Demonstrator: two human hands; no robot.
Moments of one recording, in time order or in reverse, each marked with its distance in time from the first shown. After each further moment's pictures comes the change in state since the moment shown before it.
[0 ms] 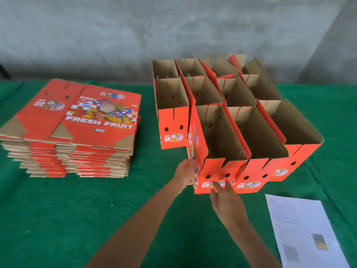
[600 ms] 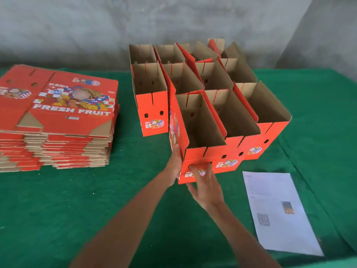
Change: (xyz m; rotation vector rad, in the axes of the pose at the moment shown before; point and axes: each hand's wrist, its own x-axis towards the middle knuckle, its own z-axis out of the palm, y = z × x) left_hand -0.006 -0.015 0.021 -0.187 -0.059 -0.038; right_hand -0.009 0.005 0.031 0.054 0.075 -0.129
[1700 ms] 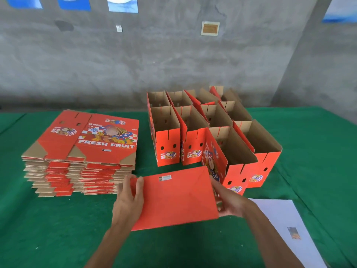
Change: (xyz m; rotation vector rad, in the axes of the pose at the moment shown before) left_hand -0.180 0.015 -0.147 0.603 0.676 0.437; right_hand 0.003 -0.016 -0.128 1.097 -0.668 0.569
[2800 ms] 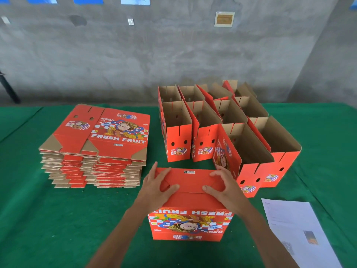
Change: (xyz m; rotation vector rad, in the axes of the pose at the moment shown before) left_hand 0.036 0.006 0.016 0.243 -0.421 0.226; right_hand 0.009 -0.006 0.039 -0.575 0.383 -0.620
